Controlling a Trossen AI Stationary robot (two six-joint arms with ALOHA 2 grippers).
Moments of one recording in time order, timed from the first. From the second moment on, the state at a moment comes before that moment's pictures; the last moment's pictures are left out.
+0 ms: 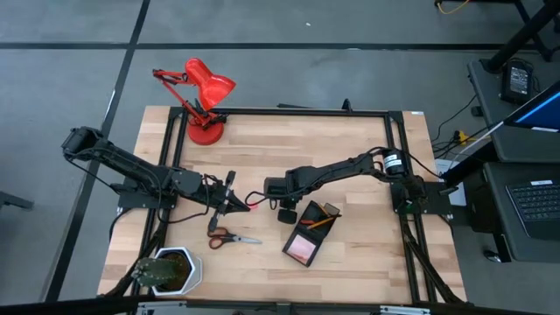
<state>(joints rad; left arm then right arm) -0.29 1.01 0.43 0.40 -0.06 -0.08 0.07 2.17 1.56 -0.72 0.00 0.20</state>
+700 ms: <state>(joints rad) -0.29 1.01 0.43 0.39 -0.06 -0.08 0.07 2.09 1.64 -0.84 -0.01 0.17</state>
